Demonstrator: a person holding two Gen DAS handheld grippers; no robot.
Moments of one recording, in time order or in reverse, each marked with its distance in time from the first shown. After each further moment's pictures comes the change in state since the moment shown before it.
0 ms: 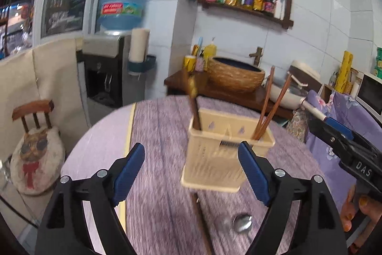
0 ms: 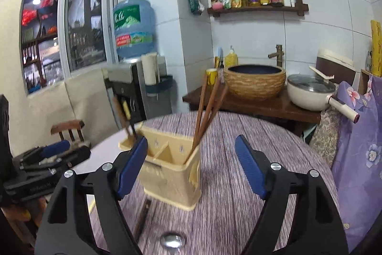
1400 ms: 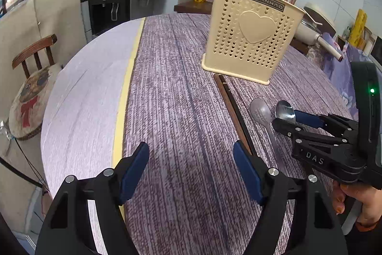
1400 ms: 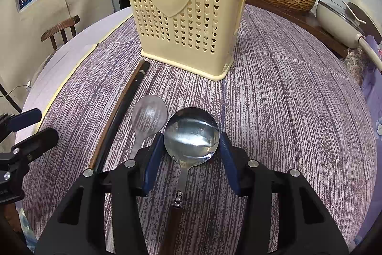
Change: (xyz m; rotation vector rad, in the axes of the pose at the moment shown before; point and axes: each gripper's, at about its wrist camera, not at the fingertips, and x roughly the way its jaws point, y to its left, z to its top) left arm 0.029 0.016 -0.124 0.026 0.323 0.043; right arm 0.093 0.038 -0.150 -0.114 0.477 0.013
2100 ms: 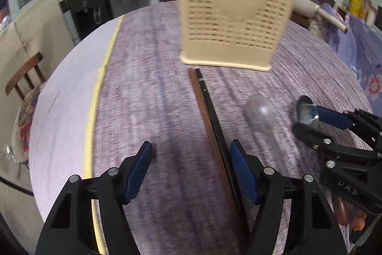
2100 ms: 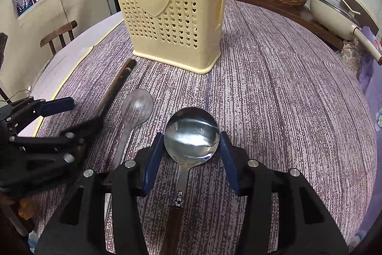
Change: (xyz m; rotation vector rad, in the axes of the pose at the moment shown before) left arm 0.037 -0.022 0.013 0.092 0.076 0.064; right arm -0.008 -0.016 -0.011 0.041 -0.006 0.003
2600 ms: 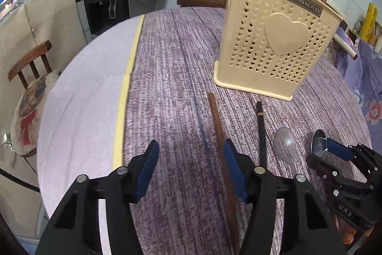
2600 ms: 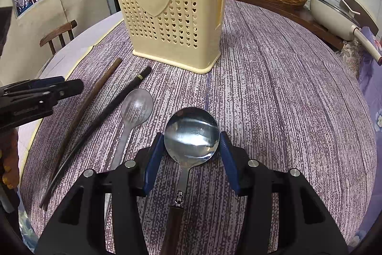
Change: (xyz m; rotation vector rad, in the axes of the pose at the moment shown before) left arm 0.005 0.028 0.028 -0.075 0.000 -0.024; right arm 0.000 0.000 0.000 -0.004 0.000 -0.005
